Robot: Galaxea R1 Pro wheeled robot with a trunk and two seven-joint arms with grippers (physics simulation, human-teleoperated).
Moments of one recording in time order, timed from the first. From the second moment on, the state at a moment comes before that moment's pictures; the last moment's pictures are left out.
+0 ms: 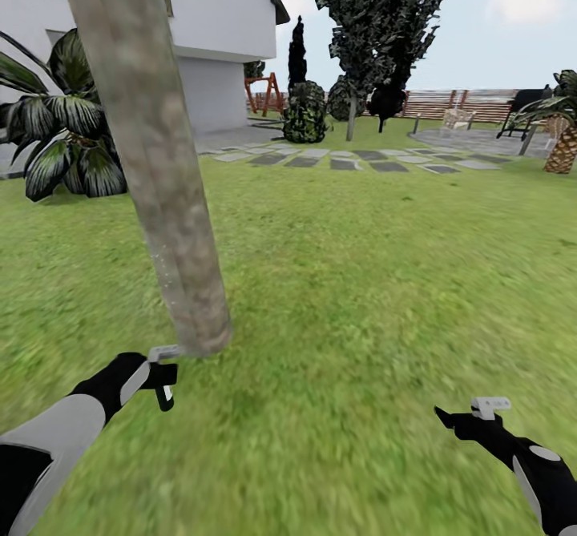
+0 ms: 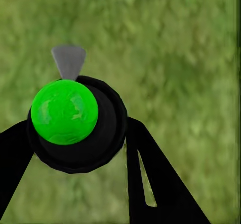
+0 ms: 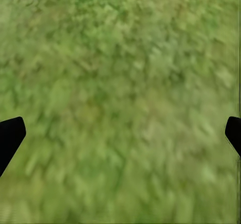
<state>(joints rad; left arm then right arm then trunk) -0.93 0.22 -0.29 -0.31 0.41 0.53 -0.03 -0.48 -0.29 -0.42 -0.63 0.17 0.04 0.51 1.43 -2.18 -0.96</state>
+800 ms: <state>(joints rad) -0.93 0.22 -0.29 -0.31 0.41 0.53 0.09 -0.48 -0.29 -0.42 -0.63 0.17 0.04 0.51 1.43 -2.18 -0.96</state>
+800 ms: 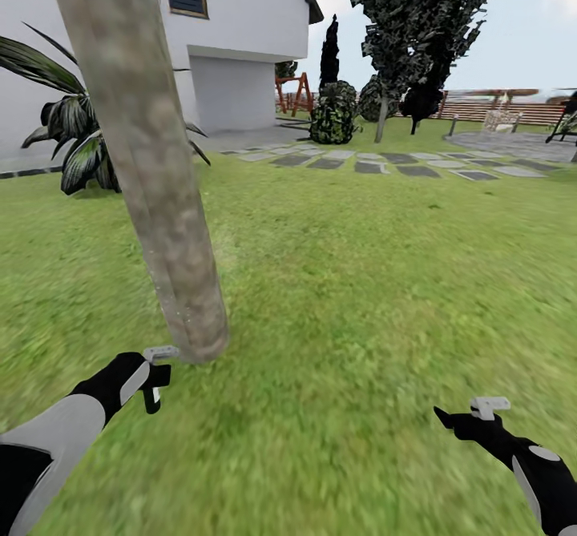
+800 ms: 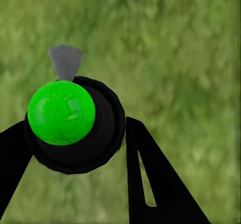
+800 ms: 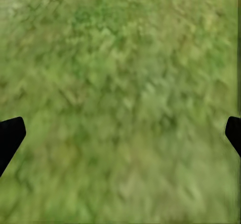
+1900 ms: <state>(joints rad) -0.93 0.22 -0.29 -0.31 0.41 0.53 0.09 -0.48 -0.28 -0.42 -0.63 0.17 0.04 0.51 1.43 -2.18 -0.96</state>
